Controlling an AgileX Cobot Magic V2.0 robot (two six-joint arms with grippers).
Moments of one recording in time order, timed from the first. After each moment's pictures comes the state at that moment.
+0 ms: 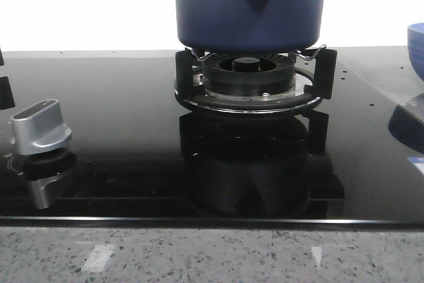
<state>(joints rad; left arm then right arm) -0.10 0.14 -0.31 -1.48 0.23 1.39 0.21 0.24 -0.25 0.90 0.13 -0.83</state>
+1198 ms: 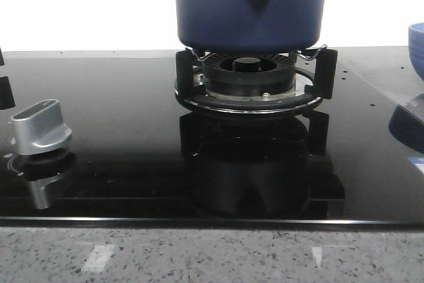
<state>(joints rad) -0.04 0.00 0.00 -0.11 0.08 -0.03 0.21 0.24 -0.25 0.90 0.13 -0.83</state>
